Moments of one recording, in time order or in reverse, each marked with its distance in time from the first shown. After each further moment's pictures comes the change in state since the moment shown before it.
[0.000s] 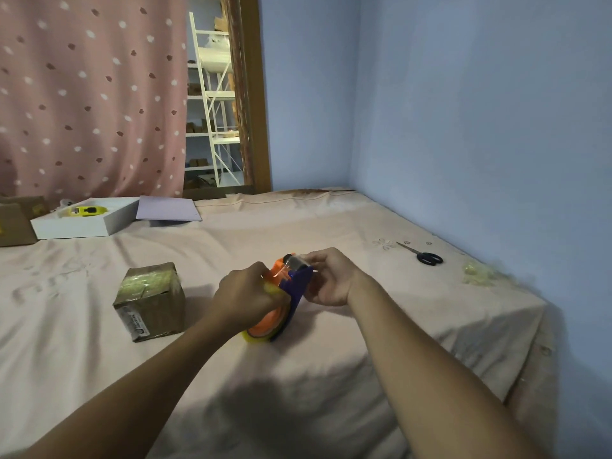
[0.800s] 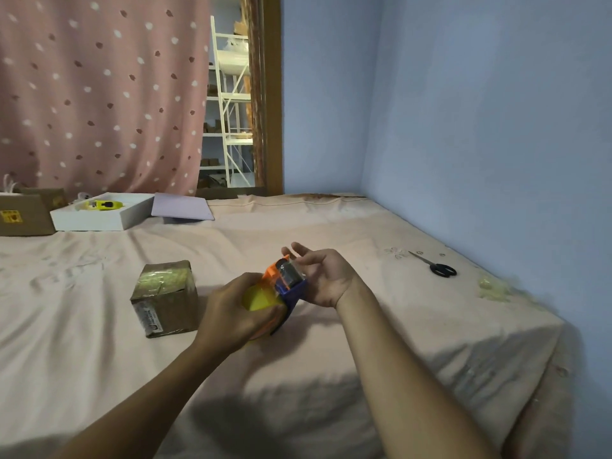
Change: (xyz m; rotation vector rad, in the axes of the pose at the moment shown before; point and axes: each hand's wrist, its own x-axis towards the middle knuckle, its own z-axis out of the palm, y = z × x) left_hand -0.029 -0.048 0.001 -0.280 0.318 0.294; right_hand 0.000 0.003 0.042 0.273 -0.132 -0.091
